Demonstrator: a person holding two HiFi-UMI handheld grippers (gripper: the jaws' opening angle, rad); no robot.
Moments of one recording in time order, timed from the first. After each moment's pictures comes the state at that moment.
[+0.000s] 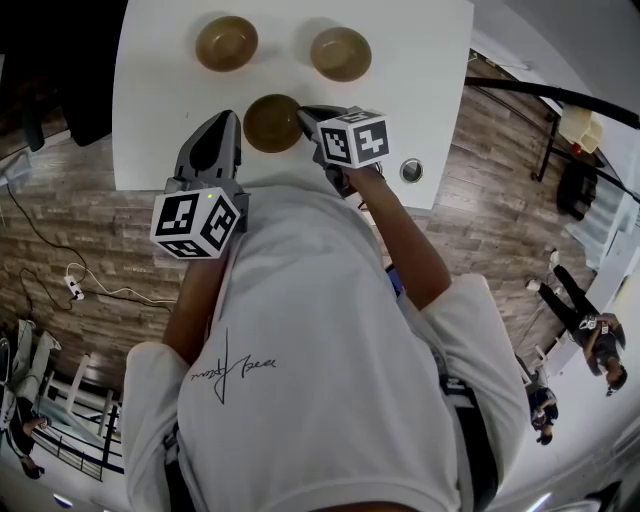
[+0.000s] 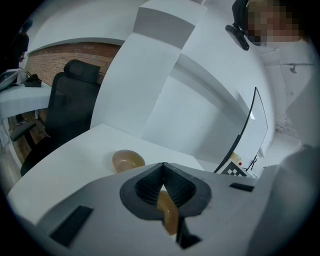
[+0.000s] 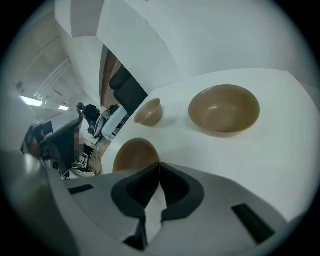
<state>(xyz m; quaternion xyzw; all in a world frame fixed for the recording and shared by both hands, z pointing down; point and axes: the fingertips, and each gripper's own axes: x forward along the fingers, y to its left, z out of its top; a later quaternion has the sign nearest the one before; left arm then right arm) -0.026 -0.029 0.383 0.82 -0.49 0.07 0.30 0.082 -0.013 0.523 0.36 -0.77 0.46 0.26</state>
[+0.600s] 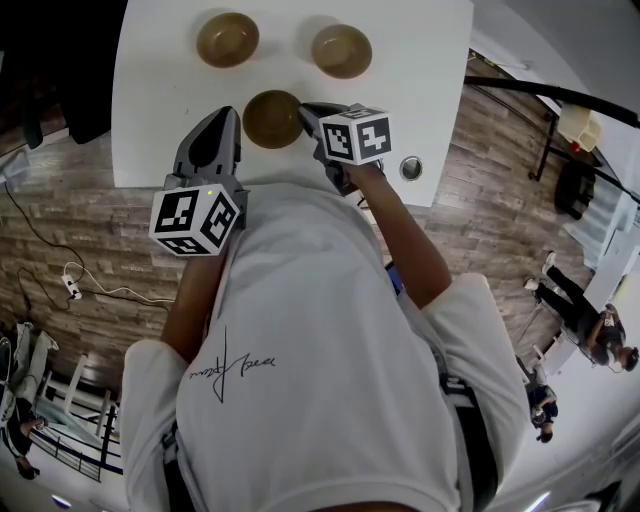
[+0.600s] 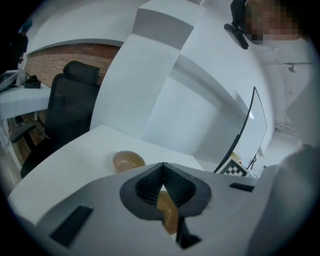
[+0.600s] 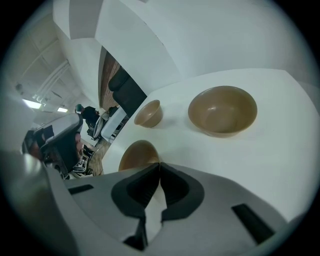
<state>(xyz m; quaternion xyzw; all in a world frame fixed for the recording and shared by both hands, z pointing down) -0.029 -0.026 0.382 0.82 -0.48 0.07 0.30 0.082 -0.011 0.519 0.36 -0.76 0.47 0.26</state>
